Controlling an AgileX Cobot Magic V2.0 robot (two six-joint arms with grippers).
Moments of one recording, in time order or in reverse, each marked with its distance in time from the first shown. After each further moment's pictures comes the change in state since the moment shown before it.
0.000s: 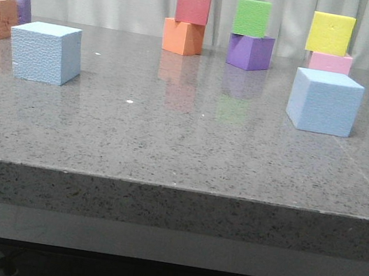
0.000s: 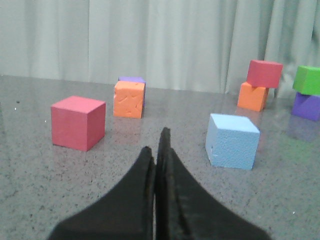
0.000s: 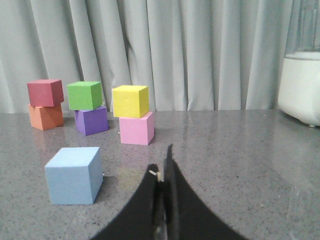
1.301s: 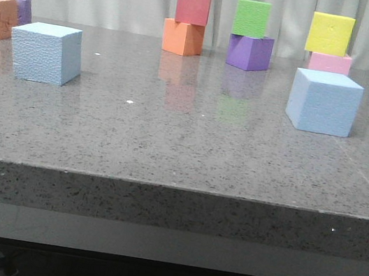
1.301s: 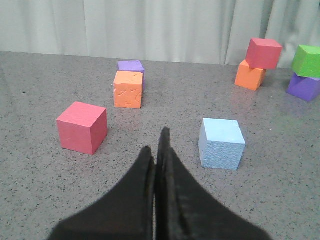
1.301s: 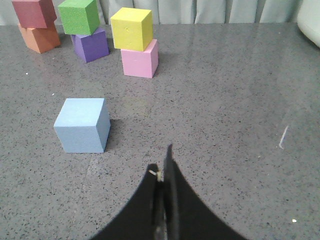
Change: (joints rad) left arm 0.000 0.344 -0.568 0.020 0.489 0.000; right arm 0.000 0.445 -0.539 0.000 0.549 0.000
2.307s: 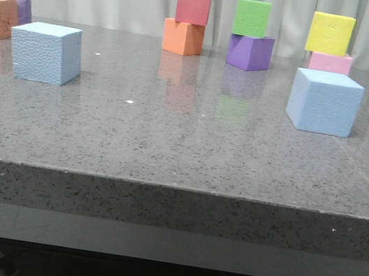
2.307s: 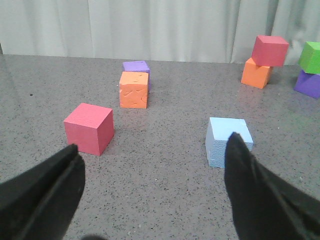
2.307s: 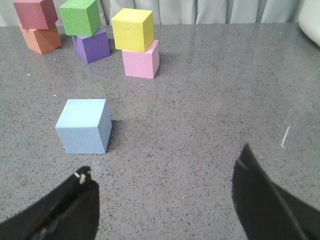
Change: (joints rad) left arm 0.000 0.000 0.000 0.030 0.000 0.000; right arm 0.000 0.006 -0.004 0.007 0.002 0.000
